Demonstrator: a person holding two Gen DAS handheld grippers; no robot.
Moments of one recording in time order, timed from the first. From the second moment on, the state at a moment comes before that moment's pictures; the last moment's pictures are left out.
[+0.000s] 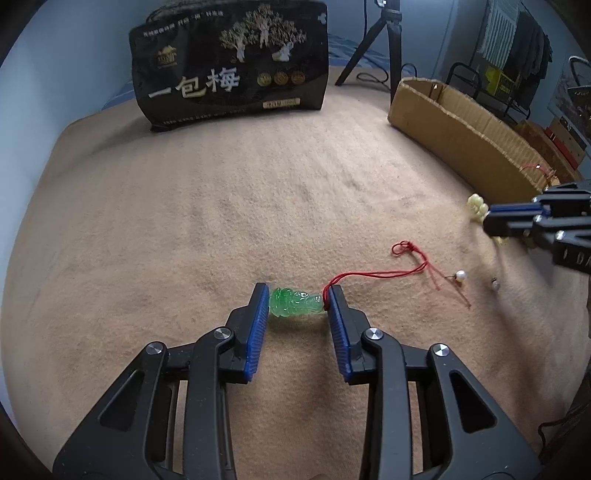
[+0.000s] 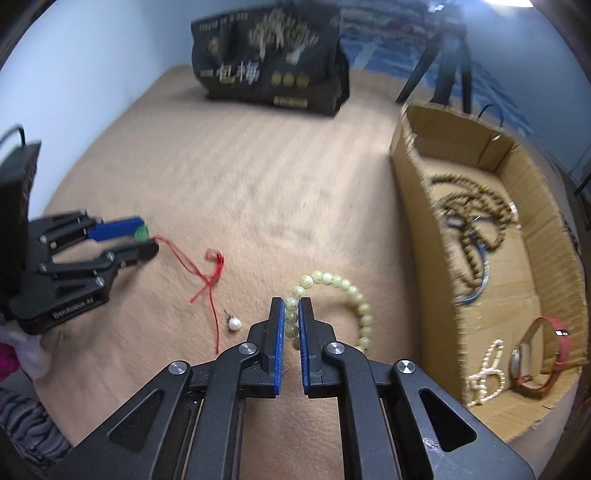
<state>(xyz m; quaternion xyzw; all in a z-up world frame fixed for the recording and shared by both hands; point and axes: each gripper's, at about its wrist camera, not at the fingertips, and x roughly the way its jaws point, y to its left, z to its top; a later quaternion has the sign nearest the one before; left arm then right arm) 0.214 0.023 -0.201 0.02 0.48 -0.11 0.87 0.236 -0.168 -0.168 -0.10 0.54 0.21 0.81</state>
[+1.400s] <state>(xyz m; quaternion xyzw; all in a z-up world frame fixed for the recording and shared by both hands) 0.222 -0.107 -0.039 -0.04 0.36 -0.23 0.90 0.243 -0.322 -0.049 0.01 0.41 0.12 0.90</state>
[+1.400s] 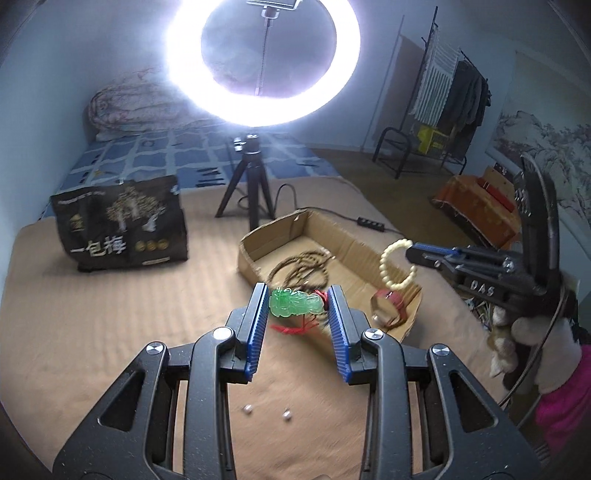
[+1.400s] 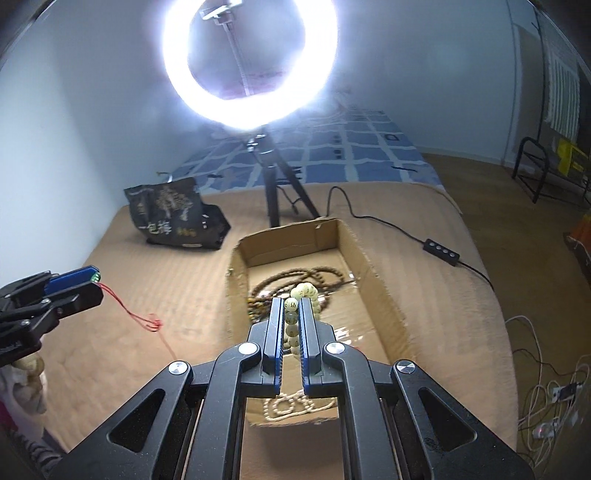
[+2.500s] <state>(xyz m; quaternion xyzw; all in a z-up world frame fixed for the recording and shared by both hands) 0.264 -0.201 -0.091 -0.02 0.41 -0.26 0.87 0.297 -0.357 -0.097 0.04 0.45 0.09 0.89</state>
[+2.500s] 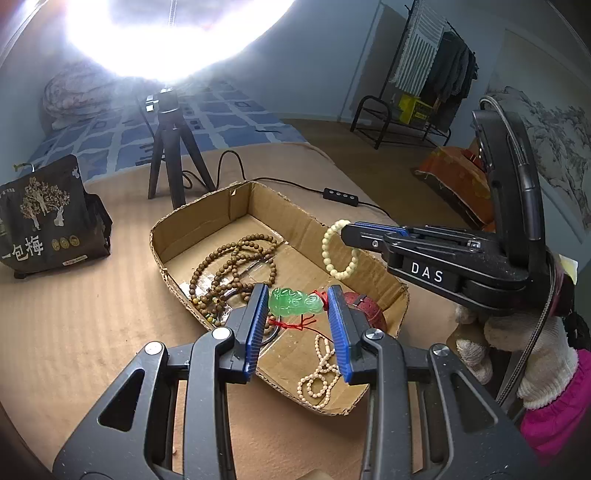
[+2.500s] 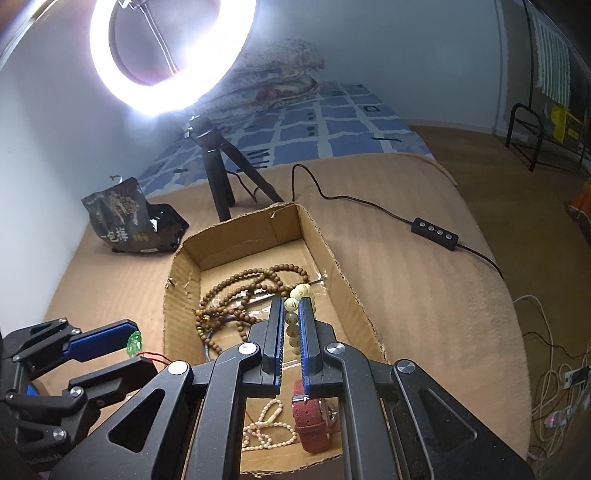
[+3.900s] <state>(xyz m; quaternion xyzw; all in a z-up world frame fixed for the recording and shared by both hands) 0.218 -0.049 -0.095 -0.03 0.42 -0.18 0.89 0.192 -0.285 -0.069 -0.01 0.44 0.15 0.89</state>
